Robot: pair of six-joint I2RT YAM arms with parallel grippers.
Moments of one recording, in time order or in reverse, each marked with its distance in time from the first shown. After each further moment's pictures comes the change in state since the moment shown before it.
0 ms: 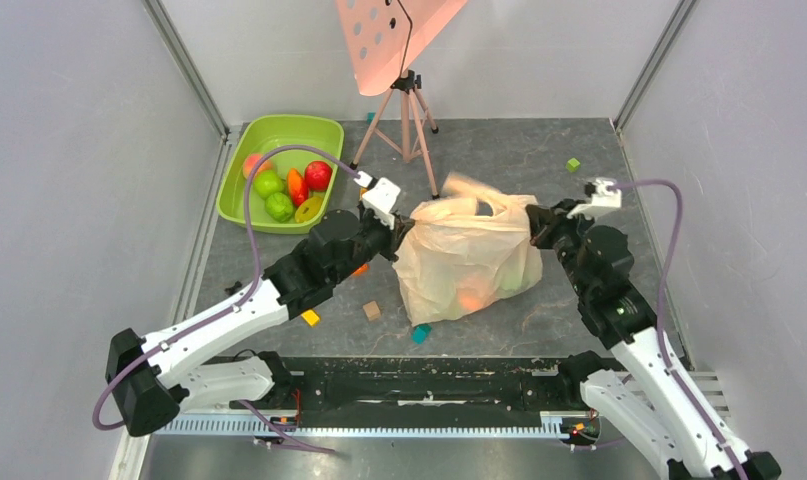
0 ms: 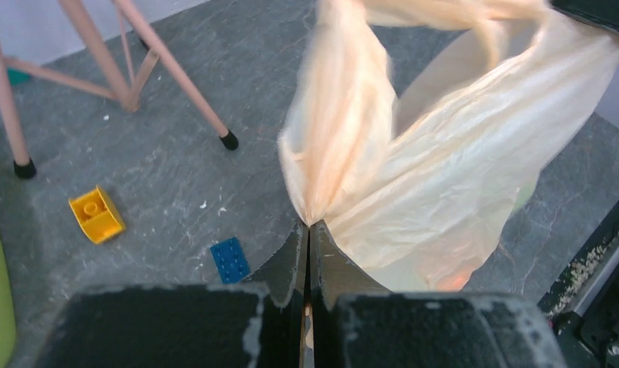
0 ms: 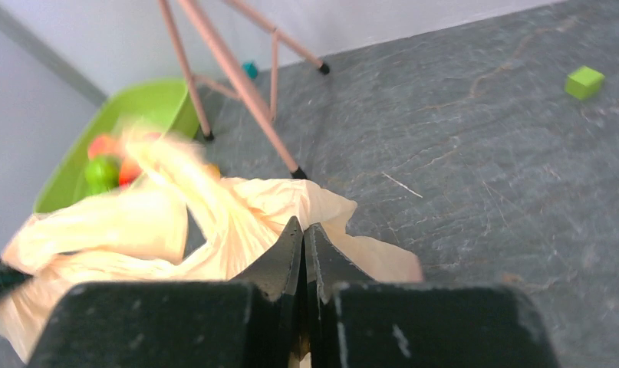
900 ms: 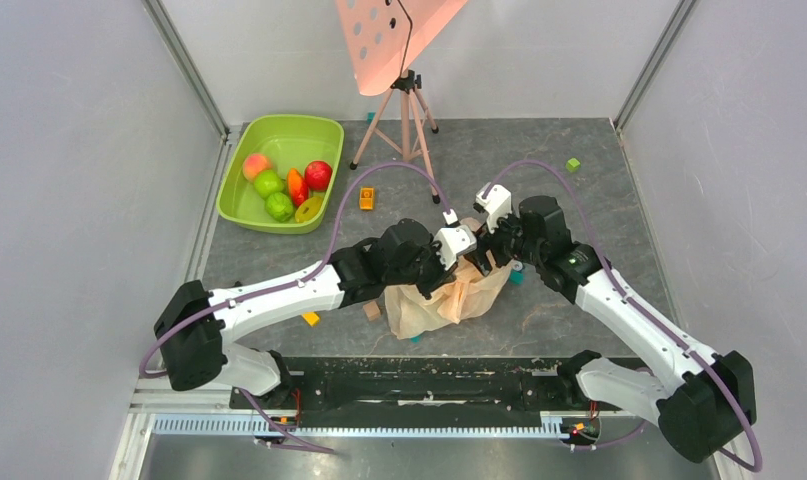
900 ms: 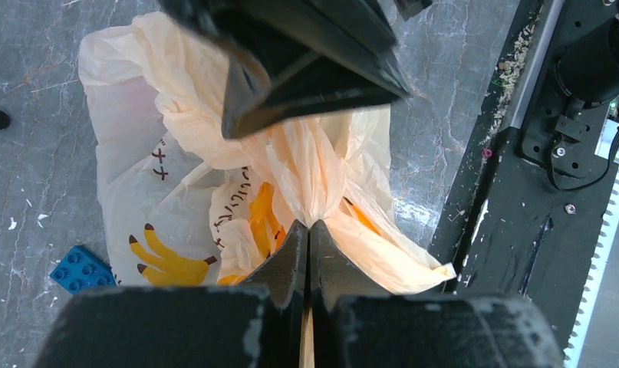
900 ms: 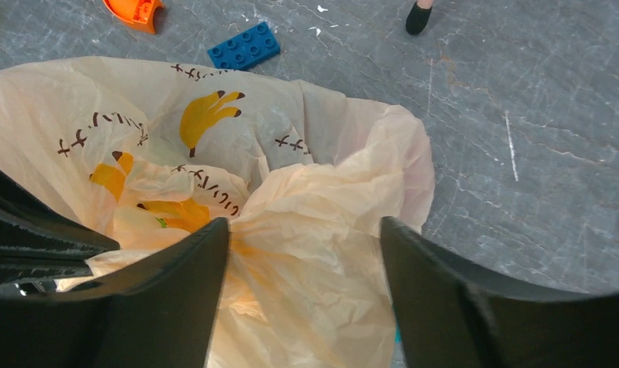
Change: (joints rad) left arm -0.154 0.344 0.165 -0.195 0.307 0.161; right arm 0.119 0.446 0.159 -0.208 -0.488 -0.665
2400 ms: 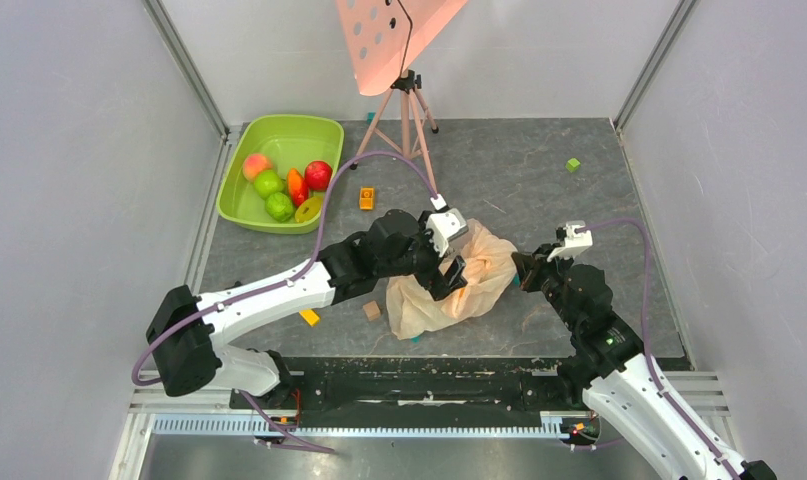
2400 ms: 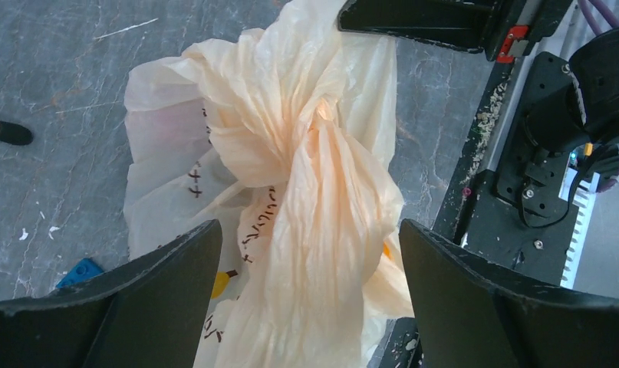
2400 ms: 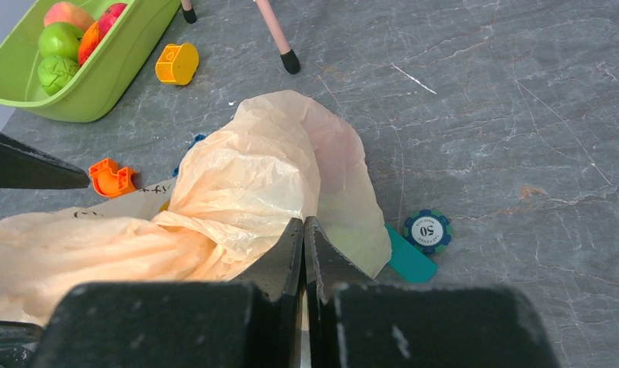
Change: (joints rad) left arm 0.044 -0.044 0.005 0.046 0.017 -0.072; right arm 0.001 -0.605 -0.419 0.156 0.413 0.556
